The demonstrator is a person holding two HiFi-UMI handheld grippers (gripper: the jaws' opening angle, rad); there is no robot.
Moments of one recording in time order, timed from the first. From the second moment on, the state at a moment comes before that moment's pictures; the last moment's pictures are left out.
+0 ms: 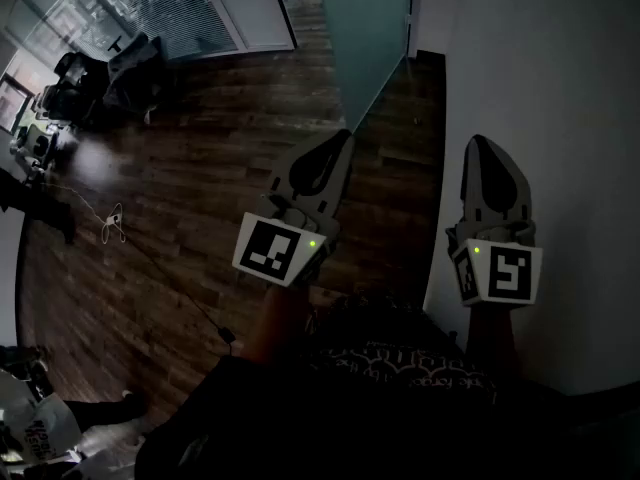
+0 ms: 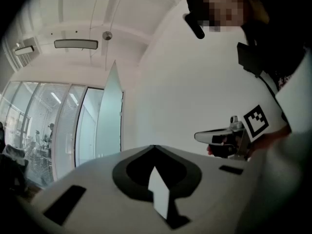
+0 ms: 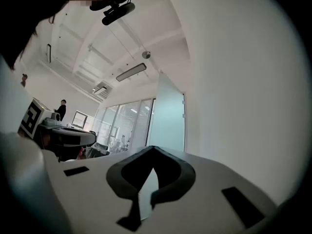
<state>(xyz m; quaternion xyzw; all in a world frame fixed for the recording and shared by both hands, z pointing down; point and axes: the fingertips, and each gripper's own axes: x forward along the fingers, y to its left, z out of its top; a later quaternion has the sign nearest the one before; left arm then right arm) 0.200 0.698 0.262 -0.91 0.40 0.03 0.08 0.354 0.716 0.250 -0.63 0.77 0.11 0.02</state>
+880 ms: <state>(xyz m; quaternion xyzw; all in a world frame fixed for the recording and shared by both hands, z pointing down) 0.198 0.697 0.266 -0.92 0.38 0.04 0.06 0.358 0.713 0.255 -0.64 0.76 0.09 0.03</state>
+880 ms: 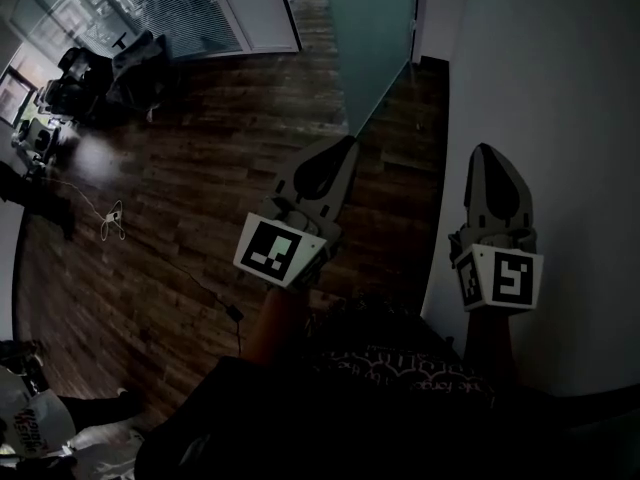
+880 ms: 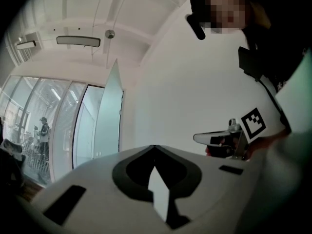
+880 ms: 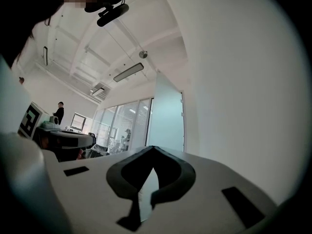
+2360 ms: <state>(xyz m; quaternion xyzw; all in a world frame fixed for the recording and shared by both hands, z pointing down) 0.136 0.692 0.275 -0.92 0.38 0.06 0.03 0.283 0.700 0.261 -0.61 0.79 0.09 0.02</state>
